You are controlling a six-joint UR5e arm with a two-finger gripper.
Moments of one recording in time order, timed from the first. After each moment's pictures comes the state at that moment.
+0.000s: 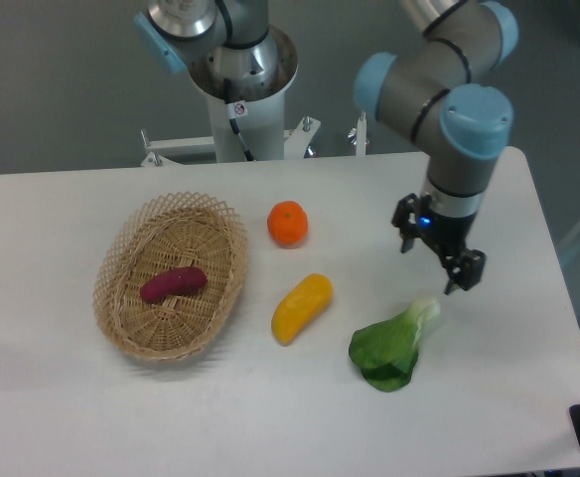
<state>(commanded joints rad) 2.73 -2.00 -1.54 -1.01 1.48 1.69</state>
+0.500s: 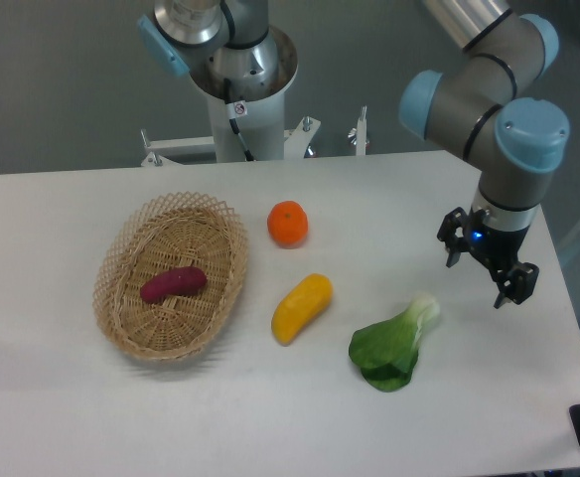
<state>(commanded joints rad) 2.79 -2.04 -1.51 -1.01 1.48 1.75</state>
